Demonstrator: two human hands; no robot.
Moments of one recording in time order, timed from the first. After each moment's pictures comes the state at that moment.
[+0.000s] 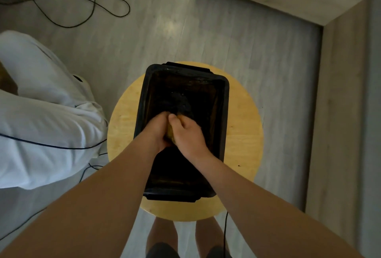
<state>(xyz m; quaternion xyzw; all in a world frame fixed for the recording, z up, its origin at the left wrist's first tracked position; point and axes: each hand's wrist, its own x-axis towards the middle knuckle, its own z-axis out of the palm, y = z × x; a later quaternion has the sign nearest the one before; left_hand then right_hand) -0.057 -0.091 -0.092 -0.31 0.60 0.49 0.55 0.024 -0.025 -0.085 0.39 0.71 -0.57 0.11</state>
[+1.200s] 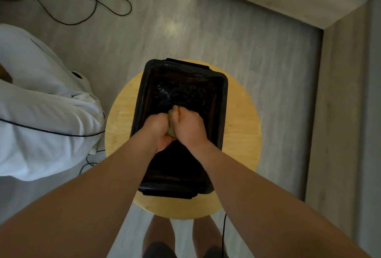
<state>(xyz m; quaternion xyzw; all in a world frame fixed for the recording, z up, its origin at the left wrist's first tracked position) -0.047 -0.095 -0.072 -0.33 0.56 0.57 0.50 0.012 -0.007 -0.119 0.29 0.89 -0.36 0.07</state>
